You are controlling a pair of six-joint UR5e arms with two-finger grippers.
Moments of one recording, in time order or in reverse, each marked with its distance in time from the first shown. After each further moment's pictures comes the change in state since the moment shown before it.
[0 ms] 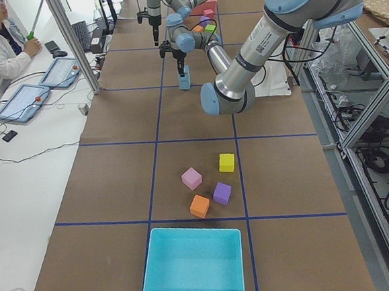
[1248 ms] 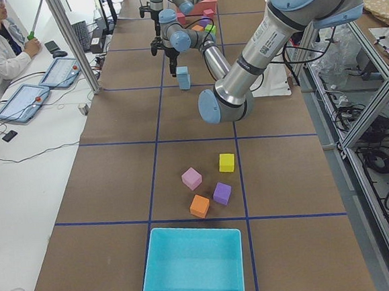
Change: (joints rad) left arm -0.180 0.122 -0.223 0.110 -0.080 0.194; right arm 0.078 -0.162 0.178 0.000 0.000 -0.111
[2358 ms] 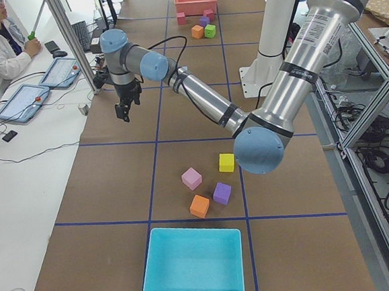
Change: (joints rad) left arm -0.665 0.423 -0.063 0.102 -0.312 0.977; right arm 0.402 -0.459 0.169 -0.011 0.185 -0.245
